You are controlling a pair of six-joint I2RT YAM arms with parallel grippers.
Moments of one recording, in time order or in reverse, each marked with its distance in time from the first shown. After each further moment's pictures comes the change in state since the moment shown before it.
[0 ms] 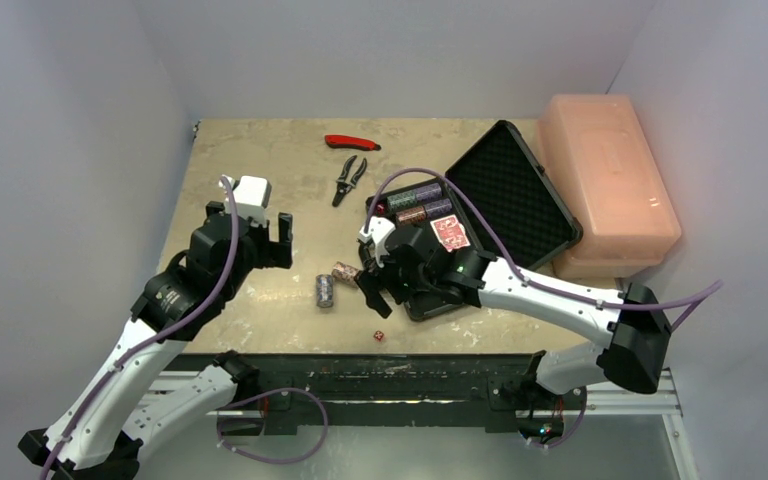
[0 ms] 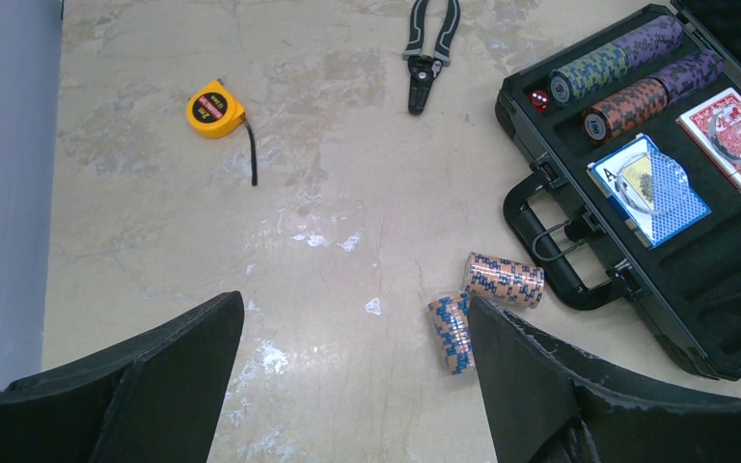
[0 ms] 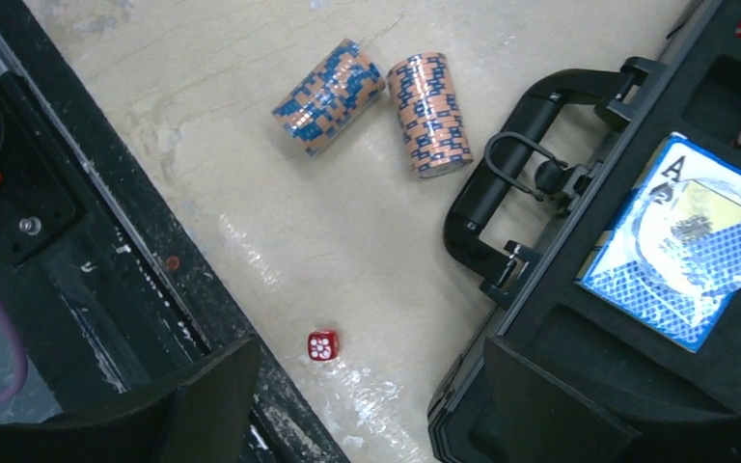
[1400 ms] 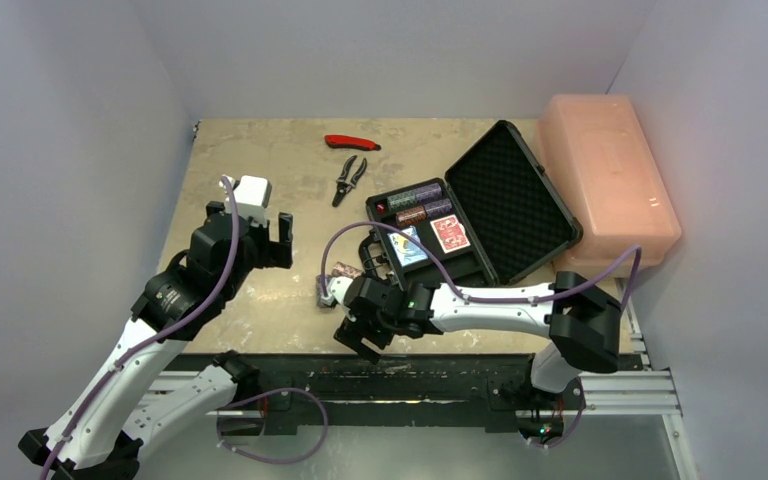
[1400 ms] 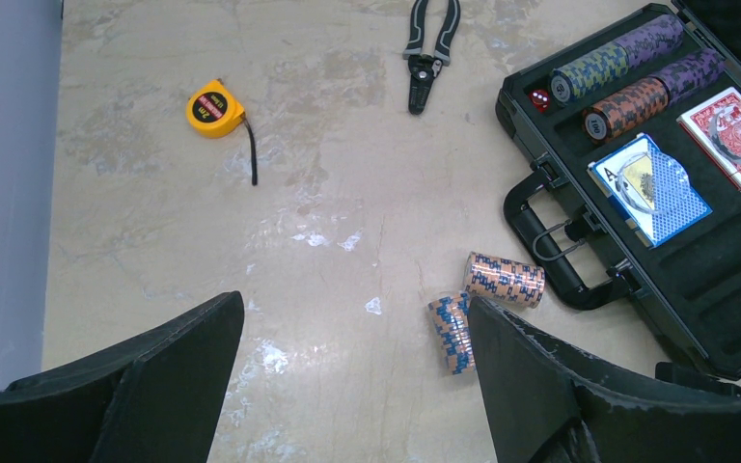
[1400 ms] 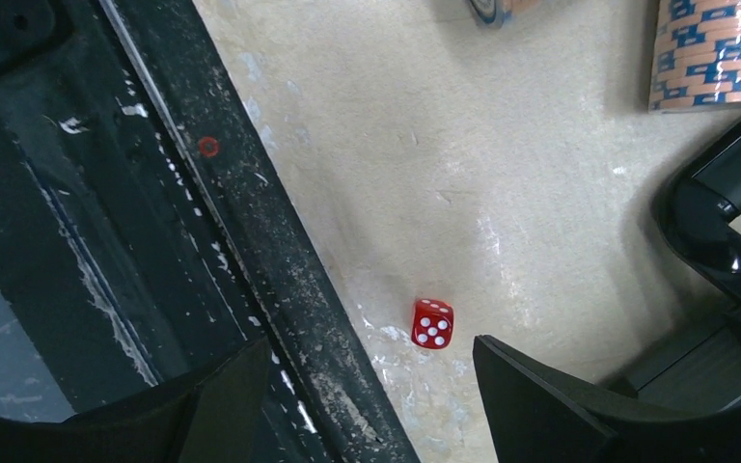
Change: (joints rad) left arm 0.000 0.003 0.000 0.000 0.000 0.000; right arm 0.231 0.222 -0.023 0.018 -0.001 -0.028
